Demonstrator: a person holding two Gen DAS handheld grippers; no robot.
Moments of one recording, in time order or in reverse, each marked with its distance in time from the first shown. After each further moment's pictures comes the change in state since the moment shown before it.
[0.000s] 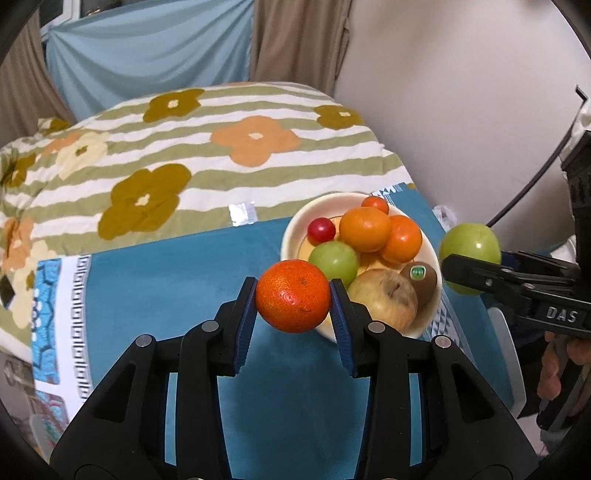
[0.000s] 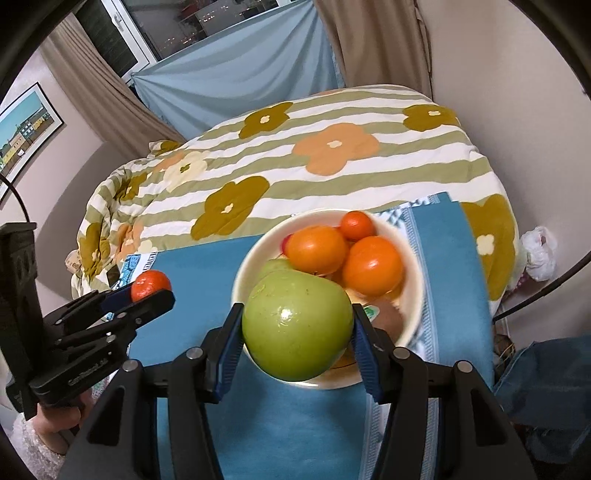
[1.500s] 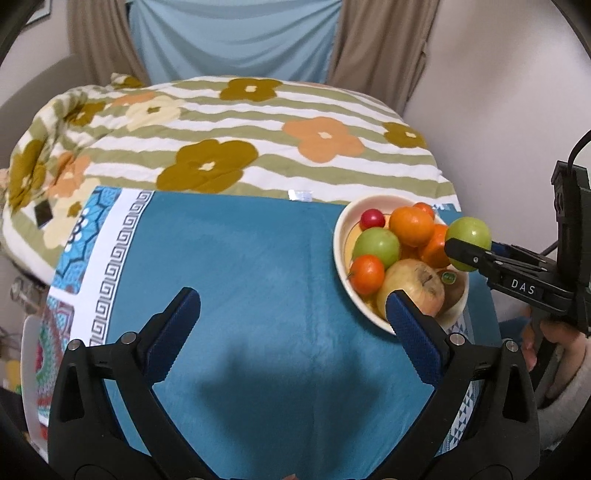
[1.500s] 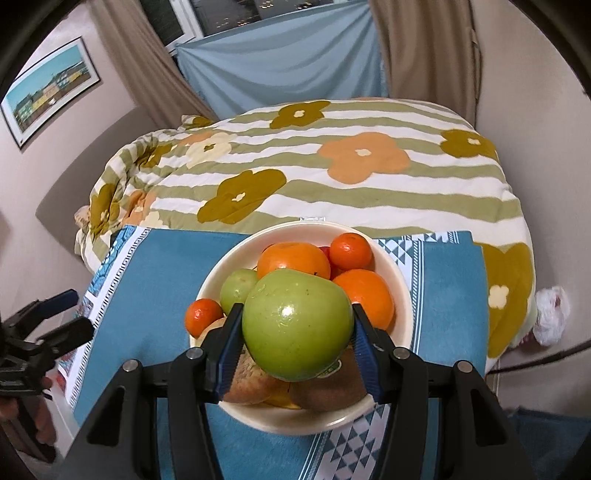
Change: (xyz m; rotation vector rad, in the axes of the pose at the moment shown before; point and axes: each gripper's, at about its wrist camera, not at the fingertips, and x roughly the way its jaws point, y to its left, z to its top) left arm -0.037 0.013 -0.049 -0.248 -0.037 0.197; right arm 0.045 -0.024 0.014 -0.236 -0.006 0.074
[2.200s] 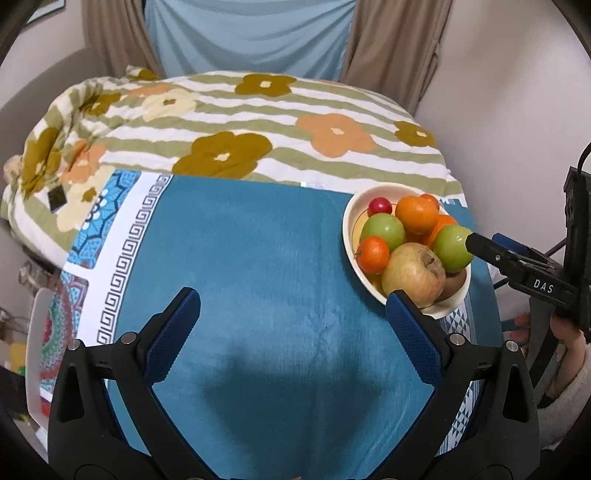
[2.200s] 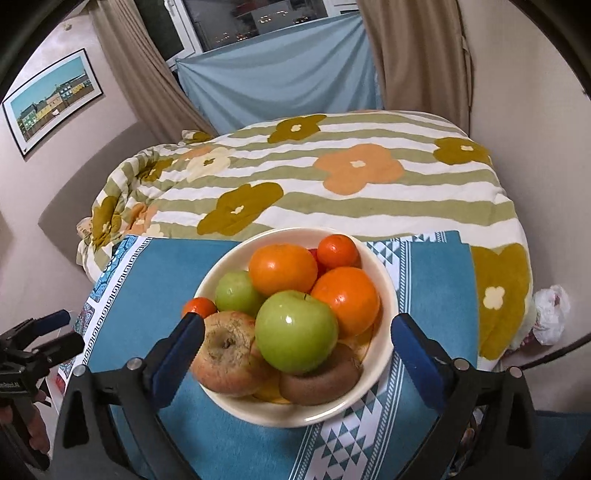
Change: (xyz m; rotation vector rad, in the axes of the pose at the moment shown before) left arm -0.024 0.005 -0.015 -0.021 0.001 0.029; right arm -0.023 -0.006 -0.012 0.045 -0.060 -0.012
